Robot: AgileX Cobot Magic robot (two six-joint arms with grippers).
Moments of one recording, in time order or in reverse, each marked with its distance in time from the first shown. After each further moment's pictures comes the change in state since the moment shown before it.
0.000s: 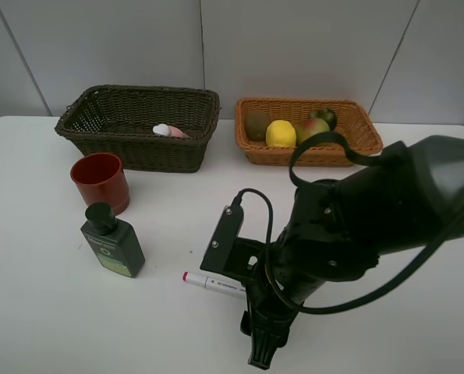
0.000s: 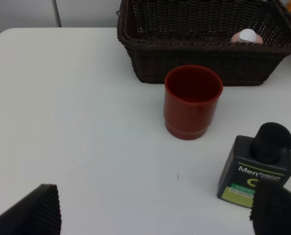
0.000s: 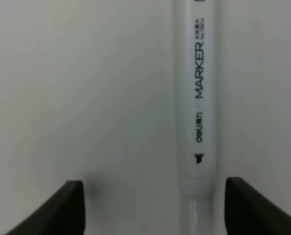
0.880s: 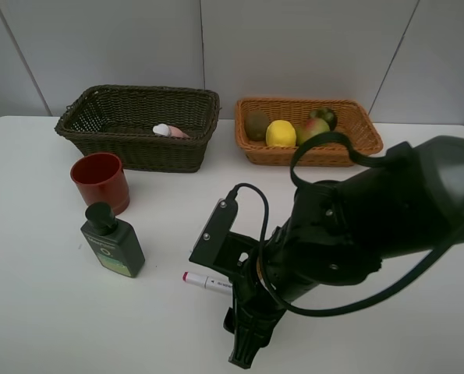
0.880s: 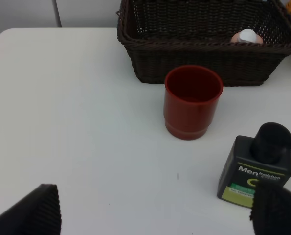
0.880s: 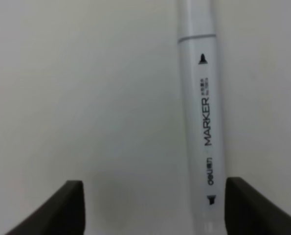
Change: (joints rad) left arm 0.000 0.000 0.000 0.000 0.000 0.000; right arm 0.020 -0.013 0.000 0.022 -0.083 0.053
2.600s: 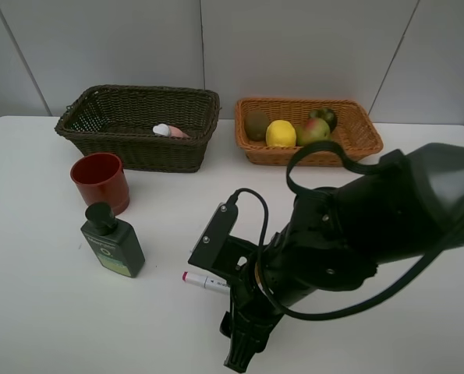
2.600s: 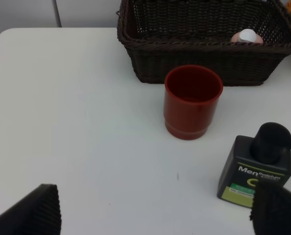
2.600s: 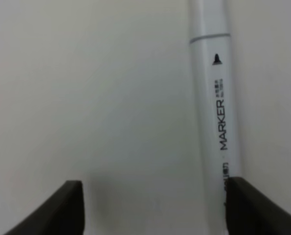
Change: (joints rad) left arm 0.000 0.000 0.000 0.000 0.000 0.000; right arm 0.003 0.017 0.008 0.038 -0.035 0.000
